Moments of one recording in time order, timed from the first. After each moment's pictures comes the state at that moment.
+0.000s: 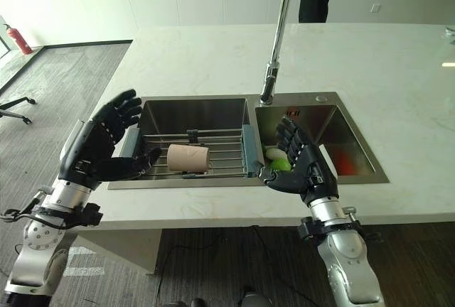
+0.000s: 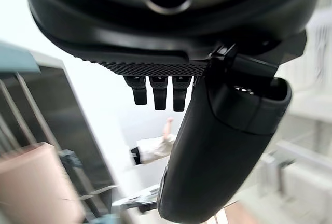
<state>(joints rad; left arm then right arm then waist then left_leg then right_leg) 0.01 0.64 0.07 -0.19 -0.26 -0.17 -0.13 0.09 -0.47 -0.05 -0.28 0.43 -0.04 0.04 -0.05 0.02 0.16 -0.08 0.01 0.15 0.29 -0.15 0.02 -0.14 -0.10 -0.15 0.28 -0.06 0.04</state>
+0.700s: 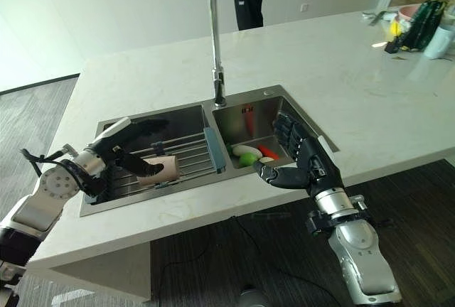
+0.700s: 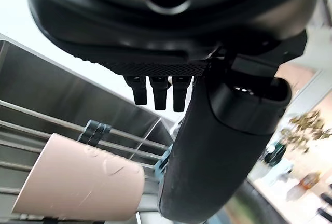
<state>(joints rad) -0.44 0.85 -0.33 0.22 -0.02 -0.02 -0.28 0.05 -0.59 -0.04 -0.26 0.44 -0.02 0.09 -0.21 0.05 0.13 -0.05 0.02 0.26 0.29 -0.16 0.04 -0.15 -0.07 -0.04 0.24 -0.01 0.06</state>
